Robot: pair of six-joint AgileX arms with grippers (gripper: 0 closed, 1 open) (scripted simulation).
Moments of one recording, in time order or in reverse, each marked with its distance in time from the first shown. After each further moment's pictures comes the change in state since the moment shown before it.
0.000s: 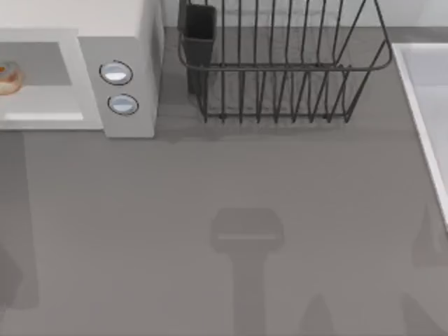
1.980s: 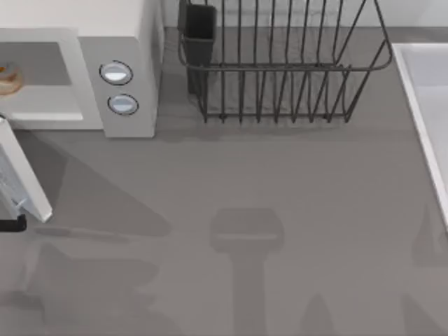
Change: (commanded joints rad) left arm -0.739 -0.553 -0.469 0.186 -0.450 -0.637; right arm 0.000 0.000 0.000 0.000 0.000 0.000
